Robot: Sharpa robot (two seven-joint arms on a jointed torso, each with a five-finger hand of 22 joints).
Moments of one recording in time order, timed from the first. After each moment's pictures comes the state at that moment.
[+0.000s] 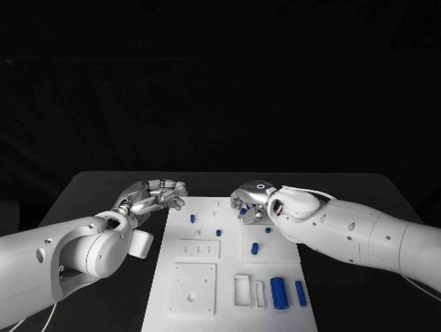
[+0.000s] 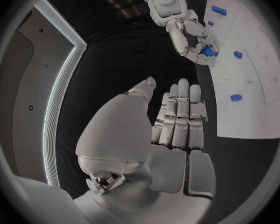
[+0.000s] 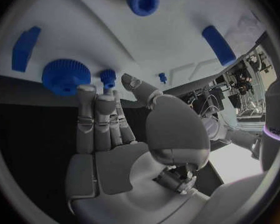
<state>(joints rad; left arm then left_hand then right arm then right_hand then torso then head) 1.33 -0.87 -0.17 1.55 0.00 -0.32 0.37 1.42 -0.09 0.24 0.15 0.14 0.74 0.19 0.36 0.44 1.10 0.14 0.13 0.09 0.97 0.09 0.49 0.55 0.07 0.80 0.00 0.47 1.30 1.28 -0.49 -0.13 1.04 -1.68 -0.29 0.04 1.14 -0.15 0.67 -0.29 0.14 0.86 0.17 0.38 0.41 1.16 0.11 0.07 0.11 1.32 -0.01 1.12 0.79 0.18 1.31 -0.04 0.77 1.31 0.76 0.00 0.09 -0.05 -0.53</state>
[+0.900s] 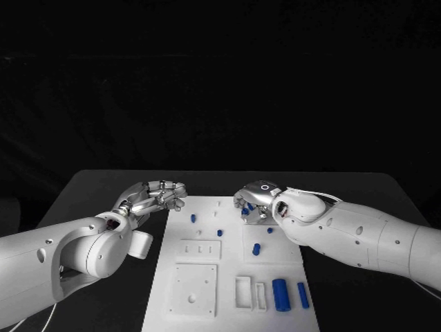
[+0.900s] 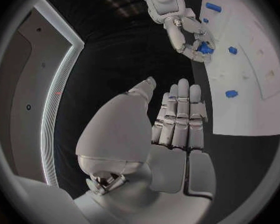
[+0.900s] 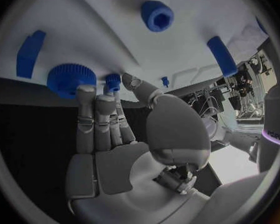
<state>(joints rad) 1.33 -0.88 -0.17 1.54 0.00 -0.32 0.37 1.42 -0.09 0.24 0.16 0.14 0.74 0.19 0.35 0.44 1.10 0.14 0.12 0.09 0.97 0.09 0.48 0.55 0.07 0.80 -0.01 0.47 1.30 1.28 -0.52 -0.12 1.08 -1.71 -0.31 0.02 1.14 -0.16 0.67 -0.29 0.14 0.86 0.16 0.38 0.41 1.16 0.10 0.07 0.11 1.32 -0.01 1.13 0.78 0.18 1.32 -0.04 0.78 1.31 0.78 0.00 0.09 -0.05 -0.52</state>
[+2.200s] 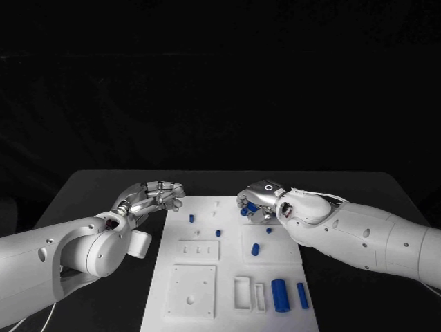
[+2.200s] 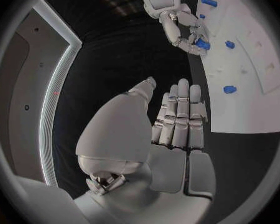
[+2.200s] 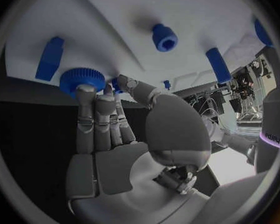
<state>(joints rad) 1.33 -0.87 -0.17 1.51 0.00 -0.31 0.37 1.42 -0.09 0.23 0.16 0.14 0.74 0.19 0.35 0.44 1.10 0.14 0.12 0.09 0.98 0.09 0.48 0.56 0.07 0.80 -0.01 0.47 1.30 1.28 -0.55 -0.12 1.11 -1.74 -0.33 0.01 1.17 -0.18 0.80 -0.29 0.10 0.89 0.15 0.37 0.41 1.15 0.12 0.06 0.09 1.31 -0.01 1.16 0.74 0.18 1.32 -0.04 0.78 1.31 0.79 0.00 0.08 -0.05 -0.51</state>
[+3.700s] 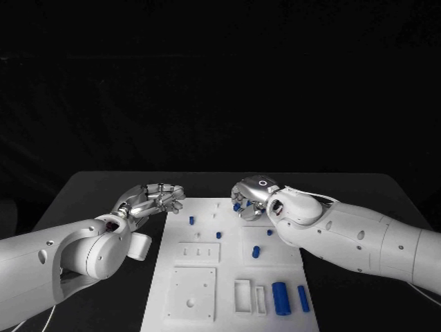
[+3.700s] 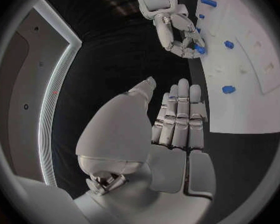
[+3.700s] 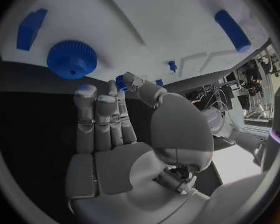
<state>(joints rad) 1.33 -0.87 -0.17 1.51 0.01 -0.31 0.37 1.42 -0.09 0.23 0.16 0.13 0.74 0.19 0.35 0.43 1.10 0.14 0.11 0.09 0.98 0.09 0.47 0.56 0.07 0.80 -0.01 0.47 1.30 1.27 -0.53 -0.06 1.17 -1.77 -0.35 -0.14 1.12 -0.17 0.85 -0.25 0.05 1.02 0.10 0.41 0.43 1.29 0.04 0.14 0.20 1.31 -0.05 1.18 0.72 0.17 1.33 -0.06 0.86 1.31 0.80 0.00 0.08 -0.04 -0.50</state>
